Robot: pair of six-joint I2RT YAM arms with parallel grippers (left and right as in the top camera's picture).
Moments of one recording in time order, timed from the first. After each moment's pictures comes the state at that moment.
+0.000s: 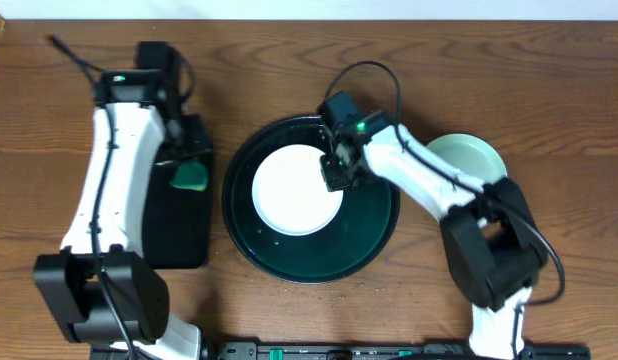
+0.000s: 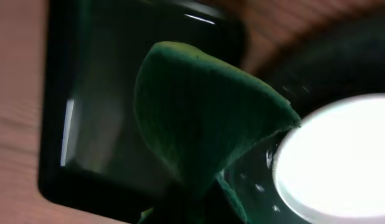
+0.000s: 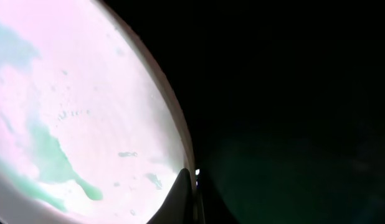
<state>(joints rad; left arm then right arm) 0.04 1.72 1.57 -1.29 -0.06 -0.27 0.61 2.03 1.51 -0.86 -0.05 0.33</state>
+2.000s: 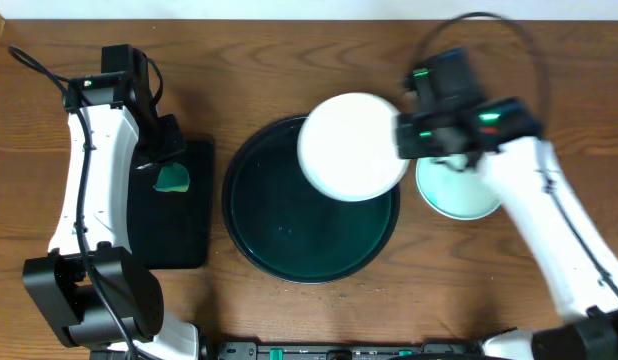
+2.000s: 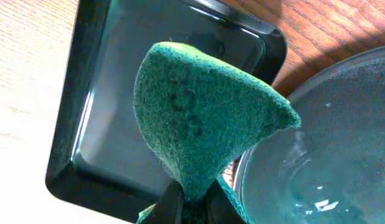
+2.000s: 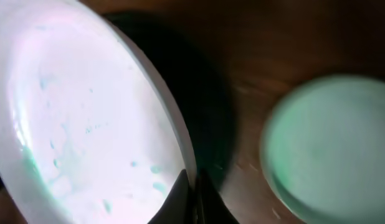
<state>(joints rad) 0.13 1.72 1.56 -1.28 -0.04 -0.27 0.32 1.58 1.50 -1.03 -0.12 0.26</state>
